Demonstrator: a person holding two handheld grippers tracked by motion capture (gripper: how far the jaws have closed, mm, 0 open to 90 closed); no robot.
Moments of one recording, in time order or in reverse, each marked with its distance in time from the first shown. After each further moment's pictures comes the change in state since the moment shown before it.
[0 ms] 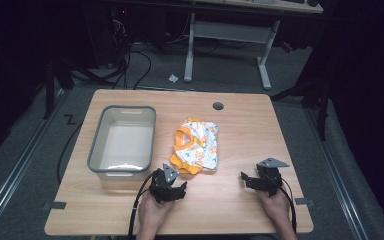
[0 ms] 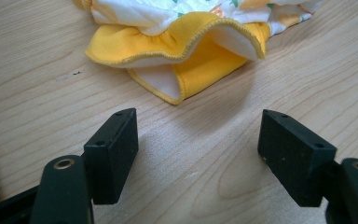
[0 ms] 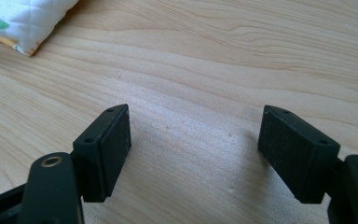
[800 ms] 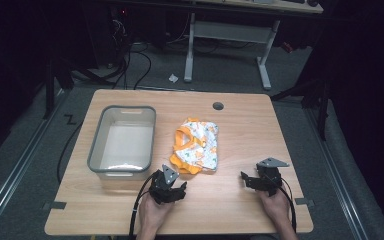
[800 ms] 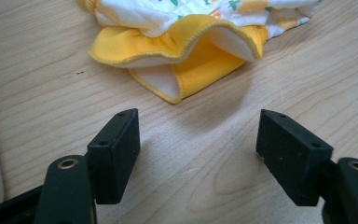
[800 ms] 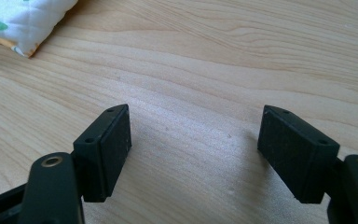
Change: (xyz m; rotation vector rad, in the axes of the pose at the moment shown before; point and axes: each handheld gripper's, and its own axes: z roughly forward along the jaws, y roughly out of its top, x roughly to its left) left arm -0.004 -0.002 -0.005 -0.015 0.009 -0.004; right arm 0.000 0.001 0.001 -0.003 -0.002 -0.001
